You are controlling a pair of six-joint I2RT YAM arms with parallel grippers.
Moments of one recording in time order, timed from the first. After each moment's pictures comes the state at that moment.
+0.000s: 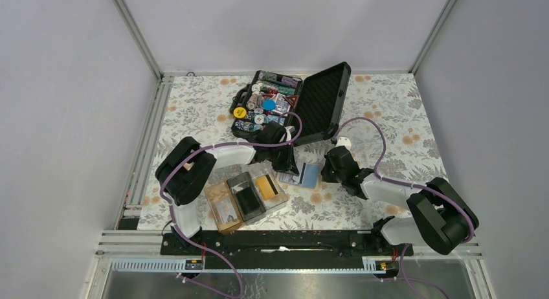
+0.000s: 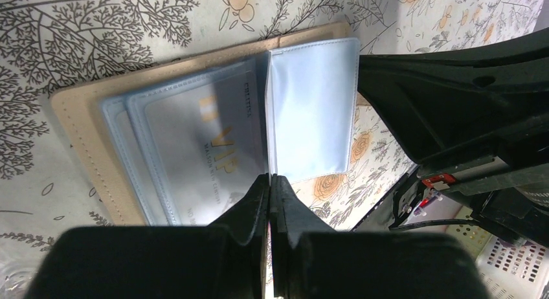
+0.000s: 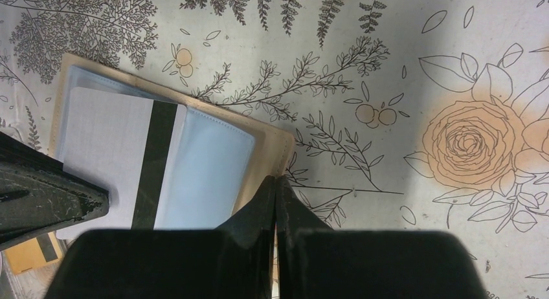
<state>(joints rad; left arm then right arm) -0.74 1.84 1.06 -0.15 0.43 -0.69 0.60 1.33 0.43 0.09 0.16 0.56</state>
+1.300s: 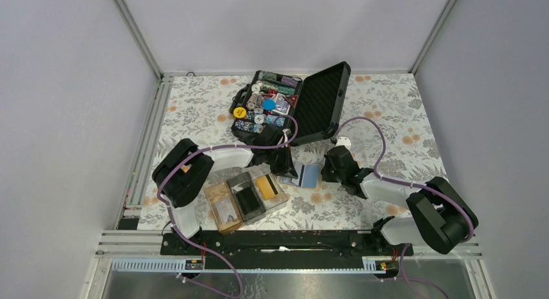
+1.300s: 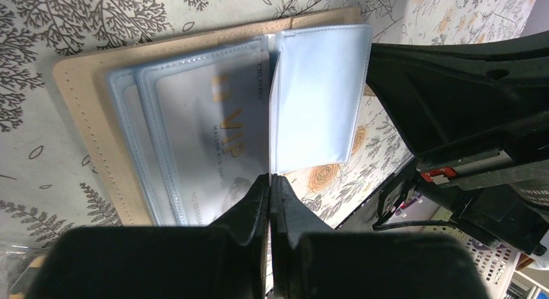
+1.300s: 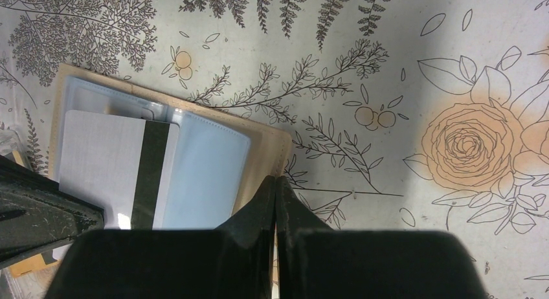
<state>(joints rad) -0.74 1.81 1.01 -0.13 0.43 -0.78 0.60 1.34 0.44 0.09 0.16 0.56</state>
